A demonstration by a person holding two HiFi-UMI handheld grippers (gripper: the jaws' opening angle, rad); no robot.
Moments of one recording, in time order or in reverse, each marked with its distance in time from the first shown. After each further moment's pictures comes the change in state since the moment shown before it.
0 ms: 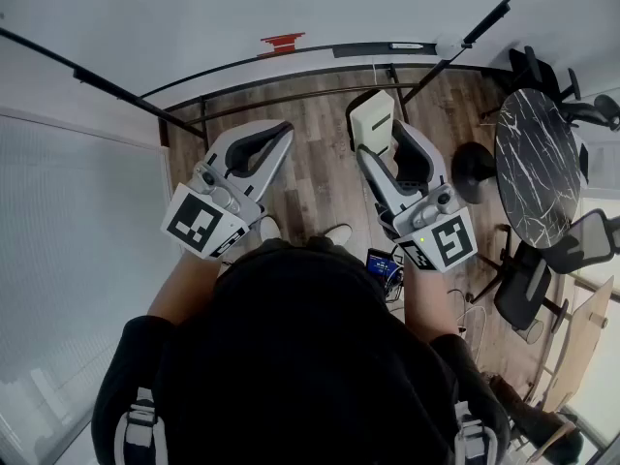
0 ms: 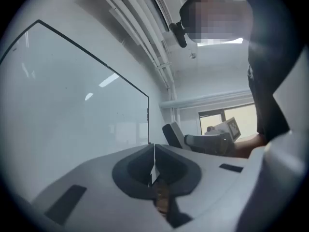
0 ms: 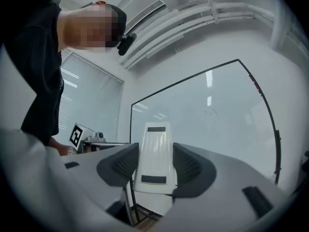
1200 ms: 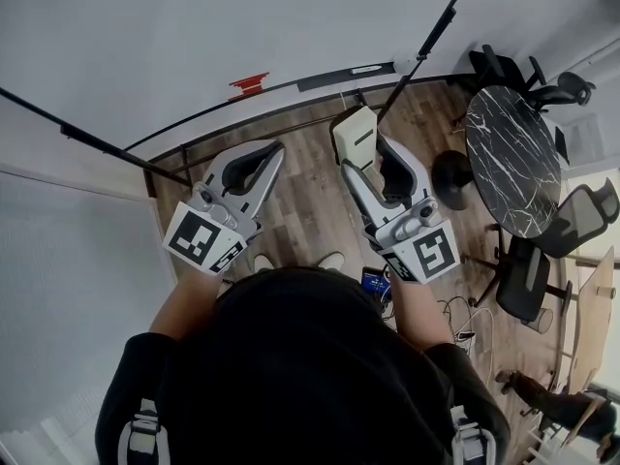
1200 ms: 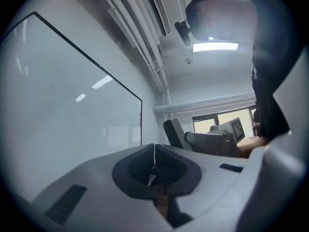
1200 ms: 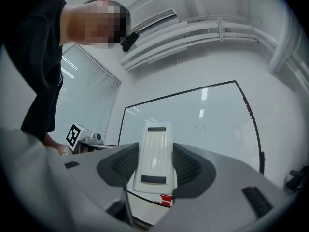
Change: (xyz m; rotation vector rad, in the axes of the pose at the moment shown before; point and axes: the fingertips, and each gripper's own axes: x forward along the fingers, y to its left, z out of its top) left arm 0.030 -0.013 0.024 0.014 -0.040 -0.088; right arm -0.017 -0.011 0.039 -0.110 -0.076 -0.132
